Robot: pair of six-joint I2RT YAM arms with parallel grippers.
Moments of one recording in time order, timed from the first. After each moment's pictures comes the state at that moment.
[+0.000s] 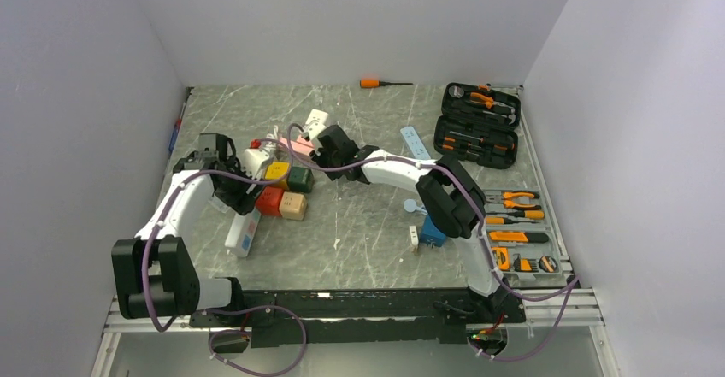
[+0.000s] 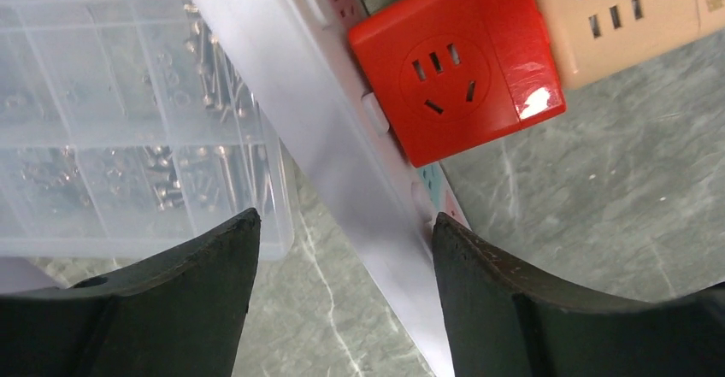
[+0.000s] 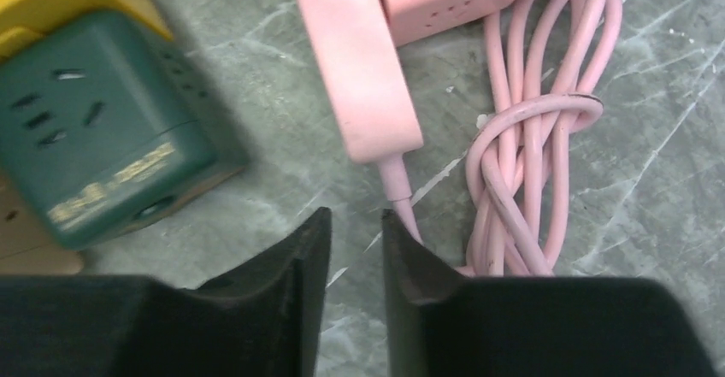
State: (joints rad) left arm 0.04 1.31 0.91 -0.77 0.21 0.69; right arm 0.82 2.14 1.56 -0.16 0.08 -0.08
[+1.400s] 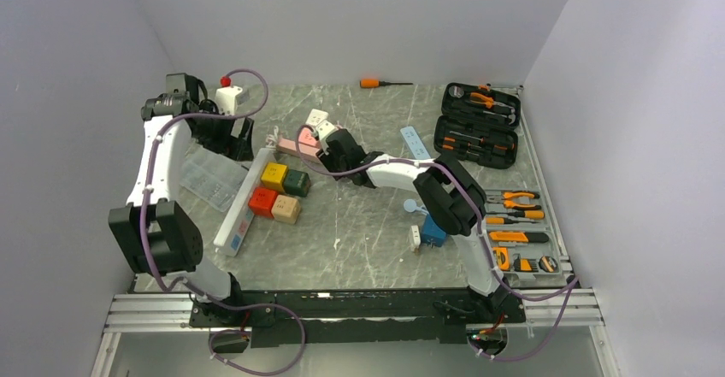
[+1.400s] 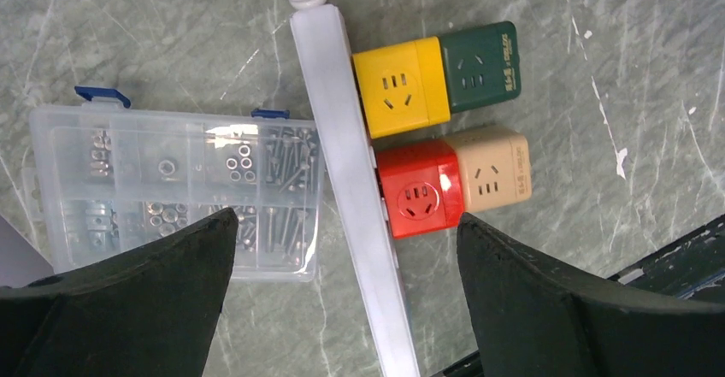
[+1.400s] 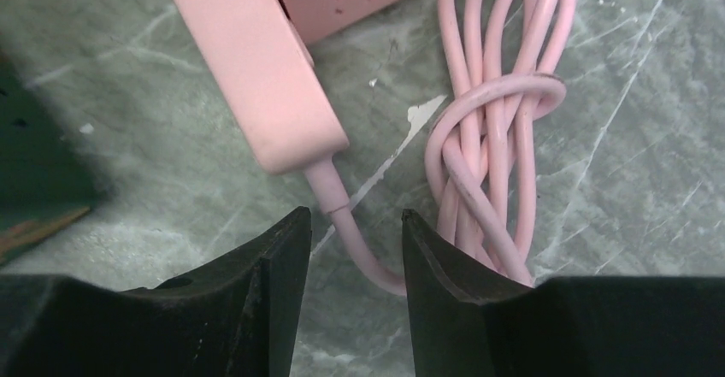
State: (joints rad) left arm 0.16 1.54 1.52 -1.07 0.45 0.51; right arm 0.79 2.16 1.47 0.03 0.19 -0.09
